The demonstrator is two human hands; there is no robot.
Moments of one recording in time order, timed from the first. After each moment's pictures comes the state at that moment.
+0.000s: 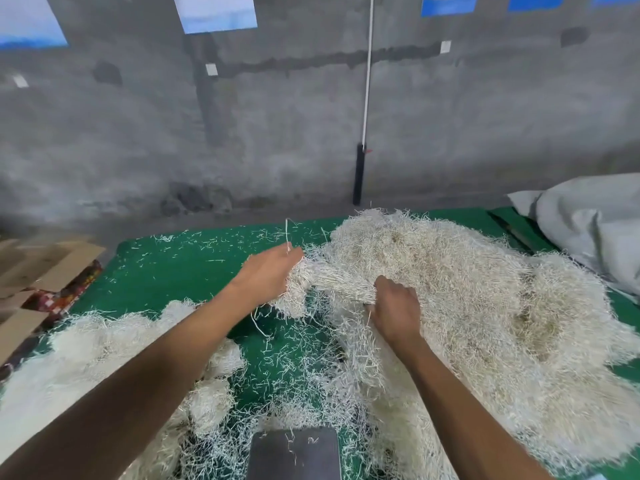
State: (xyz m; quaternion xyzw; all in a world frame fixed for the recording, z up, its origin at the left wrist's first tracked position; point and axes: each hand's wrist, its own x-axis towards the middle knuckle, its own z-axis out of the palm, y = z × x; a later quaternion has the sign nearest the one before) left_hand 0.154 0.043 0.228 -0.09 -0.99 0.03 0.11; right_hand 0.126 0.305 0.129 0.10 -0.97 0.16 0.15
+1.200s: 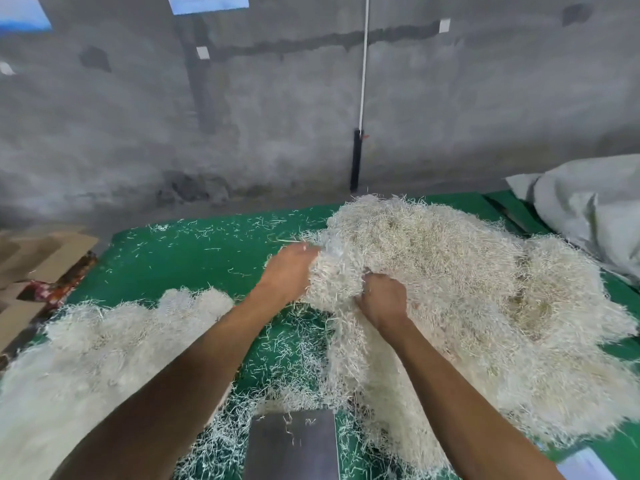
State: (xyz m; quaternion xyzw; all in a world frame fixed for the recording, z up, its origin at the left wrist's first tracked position) left_hand 0.157 0.096 0.191 -0.06 -0.99 -0.04 0.15; right_hand 0.129 0.299 0.133 0.11 -0.99 0.11 0.07
